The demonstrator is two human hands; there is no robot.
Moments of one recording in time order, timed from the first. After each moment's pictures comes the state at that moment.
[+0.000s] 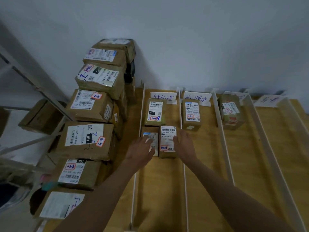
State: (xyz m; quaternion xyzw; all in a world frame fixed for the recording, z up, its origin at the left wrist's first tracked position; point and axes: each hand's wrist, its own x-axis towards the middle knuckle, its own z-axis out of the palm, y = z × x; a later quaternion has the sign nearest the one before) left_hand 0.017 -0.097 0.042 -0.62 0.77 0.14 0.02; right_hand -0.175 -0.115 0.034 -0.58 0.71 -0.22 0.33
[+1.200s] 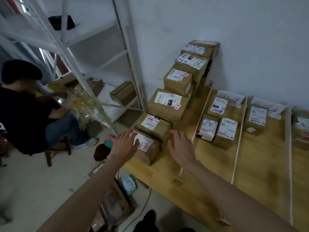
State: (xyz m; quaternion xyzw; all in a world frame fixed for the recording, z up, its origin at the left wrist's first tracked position) left_hand 0.225 0.174 0.097 -0.81 0.58 0.04 -0.03; right_hand 0.004 0.076 0.076 -0.85 0.46 -0.16 0.20
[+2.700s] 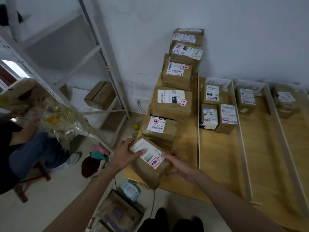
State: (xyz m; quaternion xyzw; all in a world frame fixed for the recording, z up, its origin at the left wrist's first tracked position) left_hand 0.354 0.156 0.057 -0.73 0.52 0.38 -0.21; right_hand 0.096 0.132 0.052 -0.37 0.53 -0.14 0.75
